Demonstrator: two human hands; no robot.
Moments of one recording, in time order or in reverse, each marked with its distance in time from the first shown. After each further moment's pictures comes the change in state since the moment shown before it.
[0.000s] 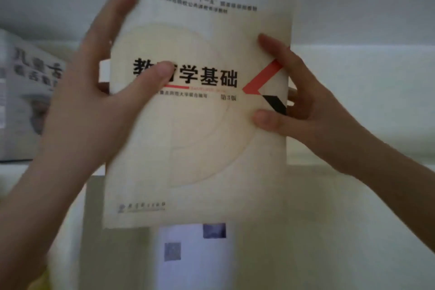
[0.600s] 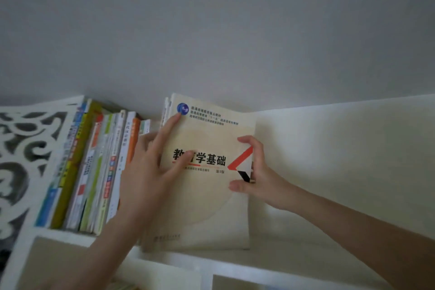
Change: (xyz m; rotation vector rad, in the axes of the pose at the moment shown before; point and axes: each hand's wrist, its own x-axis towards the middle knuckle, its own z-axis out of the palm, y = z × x) left_hand 0.044 -0.113 -0.114 0.638 0.044 -0.146; right_hand 0.196 0.130 0.179 0.187 -0.268 -0.086
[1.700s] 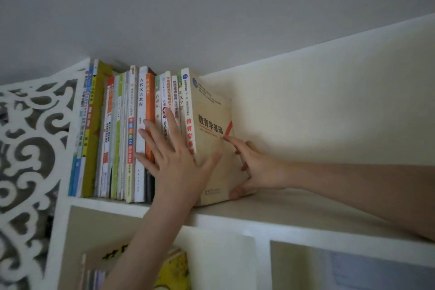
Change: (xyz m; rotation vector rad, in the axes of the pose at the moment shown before) left_hand -0.028 -0.063 0.038 0.392 -0.190 -0.286; right_hand 0.038 0.067 0.083 -0.345 -0.265 0.230
